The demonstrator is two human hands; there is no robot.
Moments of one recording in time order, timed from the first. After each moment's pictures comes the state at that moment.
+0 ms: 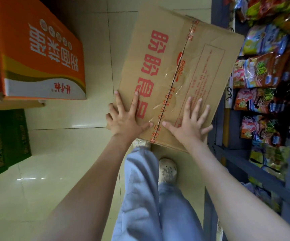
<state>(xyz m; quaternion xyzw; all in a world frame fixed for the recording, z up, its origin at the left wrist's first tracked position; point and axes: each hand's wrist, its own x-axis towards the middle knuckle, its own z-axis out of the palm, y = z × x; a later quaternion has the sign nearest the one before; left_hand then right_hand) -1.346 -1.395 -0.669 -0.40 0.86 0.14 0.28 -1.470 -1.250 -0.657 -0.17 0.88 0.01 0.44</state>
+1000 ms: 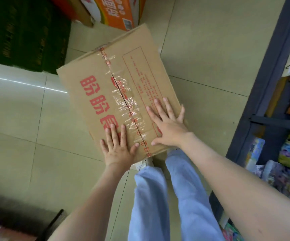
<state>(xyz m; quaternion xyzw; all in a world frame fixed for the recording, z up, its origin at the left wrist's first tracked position) -0.948 -1.187 -0.668 -0.57 0.72 0.24 0.32 -1.163 -1.181 -0.661 -0.64 0.63 0.18 0.41</state>
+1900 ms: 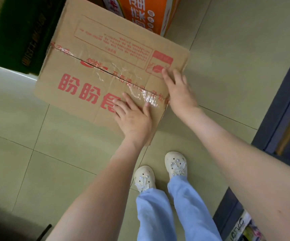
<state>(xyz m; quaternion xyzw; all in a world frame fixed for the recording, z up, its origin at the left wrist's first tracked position) -1.033 -1.356 -0.671 -0.71 0.65 0.22 0.17 -1.174 -1.369 -0.653 -0.57 0.76 0.01 0.29</state>
